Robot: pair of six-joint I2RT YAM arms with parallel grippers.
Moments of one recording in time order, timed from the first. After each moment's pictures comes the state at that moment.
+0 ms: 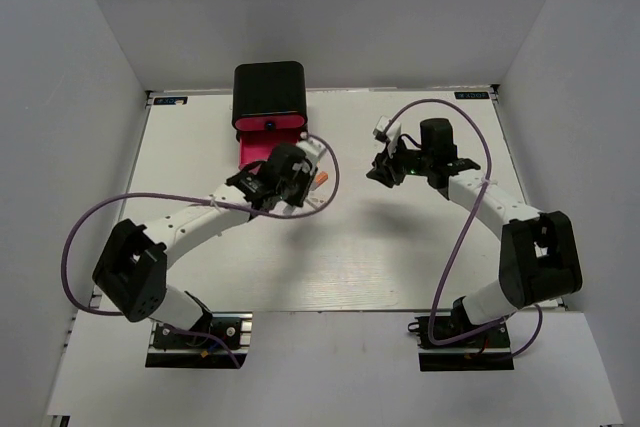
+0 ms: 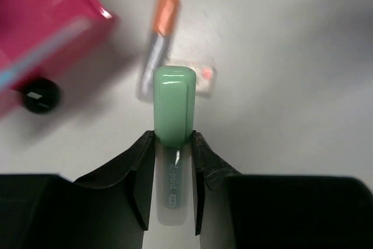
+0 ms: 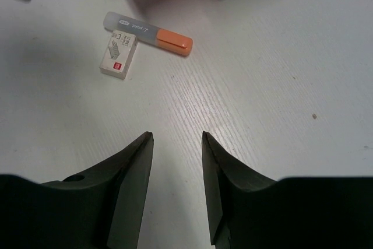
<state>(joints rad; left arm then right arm) -0.73 1.46 1.02 -0.32 -0.12 -0.05 0.30 1.49 0.96 -0.08 -0.71 -0.50</state>
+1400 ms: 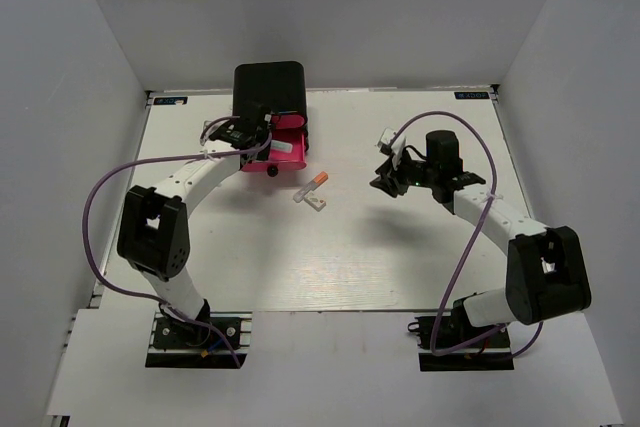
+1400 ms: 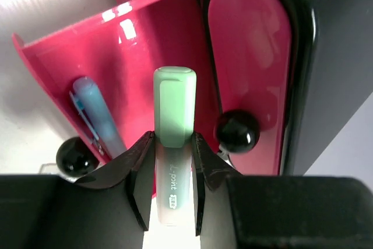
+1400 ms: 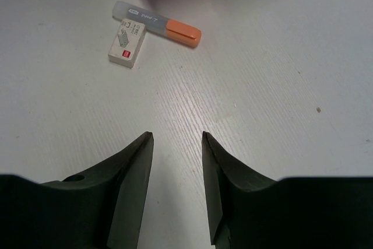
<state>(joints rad) -0.40 1.71 1.34 -0.52 -0.42 -1.69 0.29 1.40 0.83 -0.01 -0.72 -0.53</state>
